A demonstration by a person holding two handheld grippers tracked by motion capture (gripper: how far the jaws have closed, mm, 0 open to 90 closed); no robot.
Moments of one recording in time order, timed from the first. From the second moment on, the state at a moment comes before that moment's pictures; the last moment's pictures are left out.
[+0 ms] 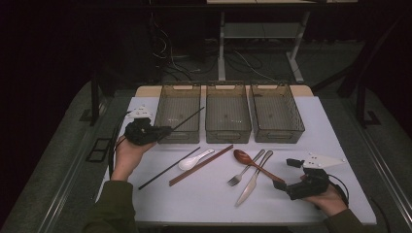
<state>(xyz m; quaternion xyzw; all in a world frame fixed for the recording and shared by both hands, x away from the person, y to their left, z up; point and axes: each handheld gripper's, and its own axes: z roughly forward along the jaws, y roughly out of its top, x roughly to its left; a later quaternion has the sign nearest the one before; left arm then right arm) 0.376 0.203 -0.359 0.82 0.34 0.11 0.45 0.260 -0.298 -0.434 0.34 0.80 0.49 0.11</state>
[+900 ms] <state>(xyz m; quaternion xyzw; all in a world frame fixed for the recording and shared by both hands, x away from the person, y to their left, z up) 0.459 0.185 -0.365 0.80 0.42 0.16 0.40 0.259 -0.300 -0.434 0.34 0.80 0.49 0.11</state>
